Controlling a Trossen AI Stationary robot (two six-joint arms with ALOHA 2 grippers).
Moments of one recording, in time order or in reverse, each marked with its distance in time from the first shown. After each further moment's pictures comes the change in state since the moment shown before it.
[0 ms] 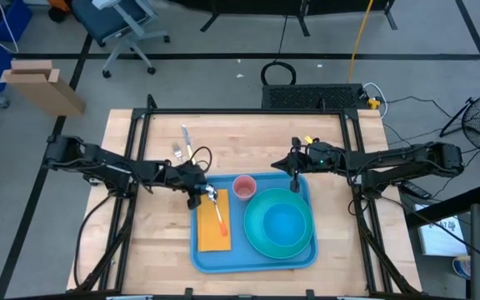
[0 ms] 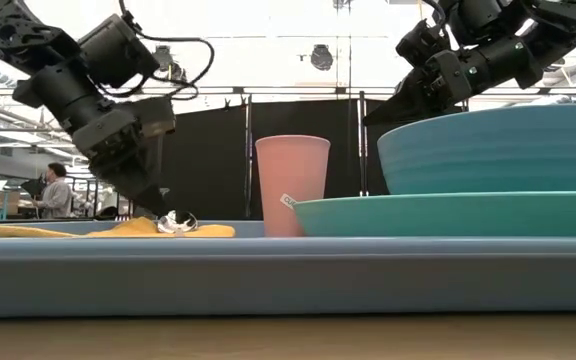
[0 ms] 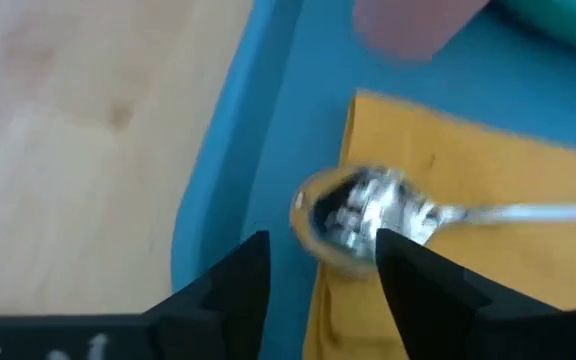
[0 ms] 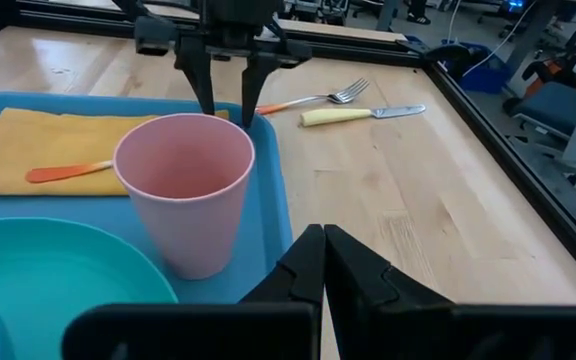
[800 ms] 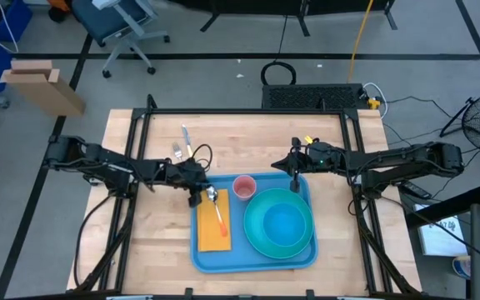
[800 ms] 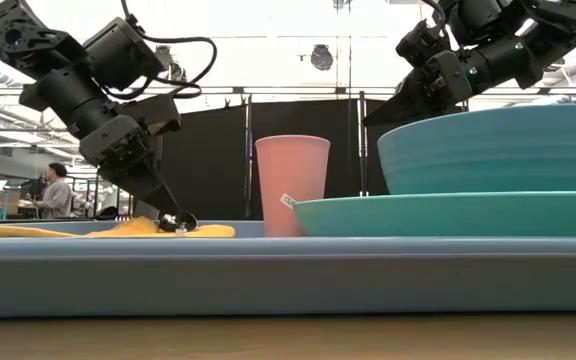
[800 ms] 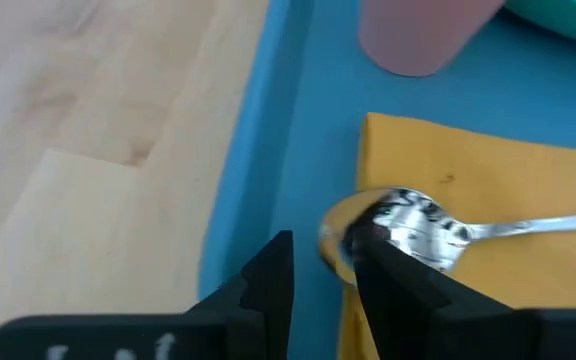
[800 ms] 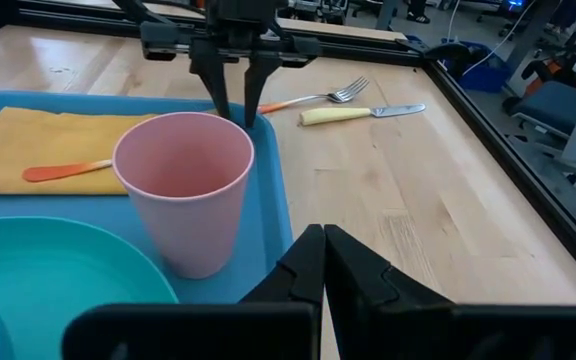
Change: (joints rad) left arm 0.032 0.020 -0.001 0.050 -0.008 0.103; right arm 0.000 0.000 0.000 -0.003 0.002 0.000
